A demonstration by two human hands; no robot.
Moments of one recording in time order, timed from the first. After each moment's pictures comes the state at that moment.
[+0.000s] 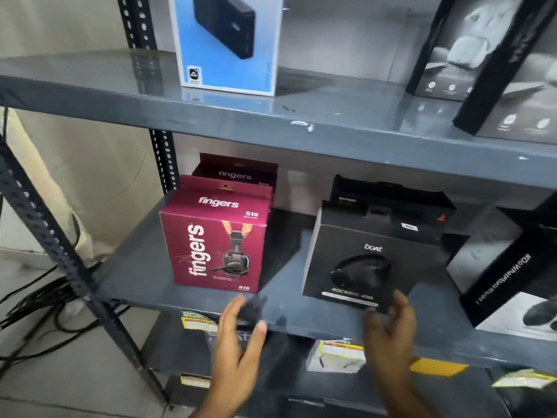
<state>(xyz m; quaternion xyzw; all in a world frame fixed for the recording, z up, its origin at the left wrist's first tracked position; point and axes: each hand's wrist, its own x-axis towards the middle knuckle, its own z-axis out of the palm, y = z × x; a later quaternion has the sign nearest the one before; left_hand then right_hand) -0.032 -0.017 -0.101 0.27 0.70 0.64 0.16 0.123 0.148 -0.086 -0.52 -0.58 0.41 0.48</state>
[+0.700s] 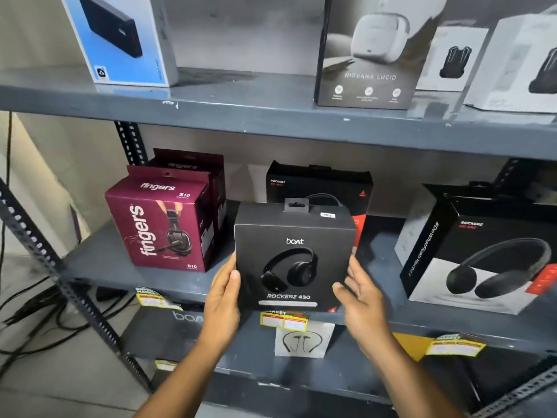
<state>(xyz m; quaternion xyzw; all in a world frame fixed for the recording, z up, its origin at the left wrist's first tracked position) 0.055 0.053 -0.062 0.29 0.63 0.69 0.18 0.227 0.202 -0.052 -0.34 -0.65 0.57 0.36</state>
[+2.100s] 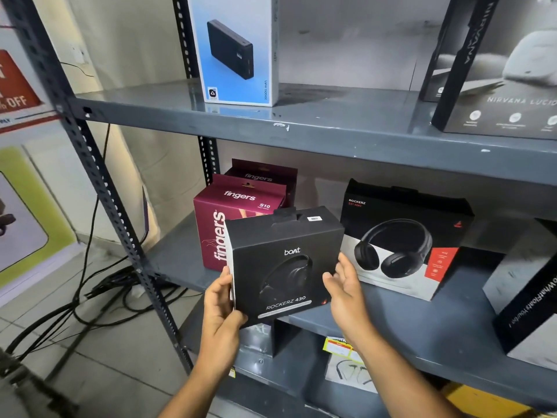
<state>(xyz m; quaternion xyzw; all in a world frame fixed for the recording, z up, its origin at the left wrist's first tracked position) -0.013 -0.027 -0.070 0.20 0.56 0.80 0.13 0.072 0.166 -0.057 -0.25 -0.64 0.67 0.30</state>
